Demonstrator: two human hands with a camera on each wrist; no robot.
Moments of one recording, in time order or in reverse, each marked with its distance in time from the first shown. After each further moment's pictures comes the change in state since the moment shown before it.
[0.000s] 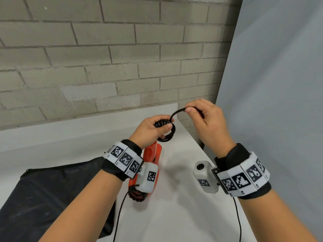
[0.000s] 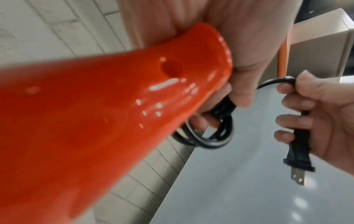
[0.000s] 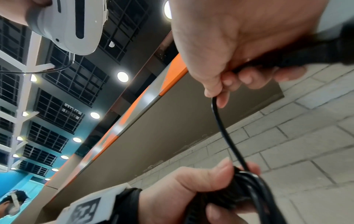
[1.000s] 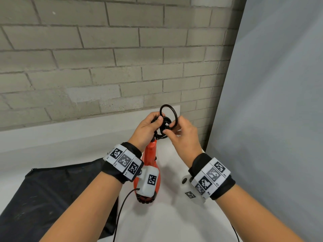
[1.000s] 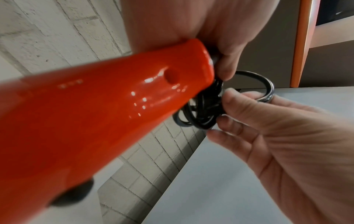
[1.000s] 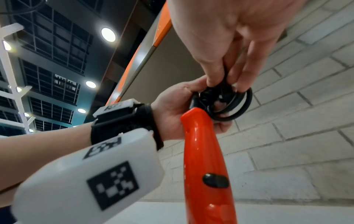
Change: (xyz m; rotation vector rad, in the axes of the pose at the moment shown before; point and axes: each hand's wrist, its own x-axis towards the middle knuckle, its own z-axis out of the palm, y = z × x) left_hand -0.002 -0.003 -0.005 -0.200 0.144 -0.029; right_hand -0.021 0.007 0.068 0.177 -0.034 0.235
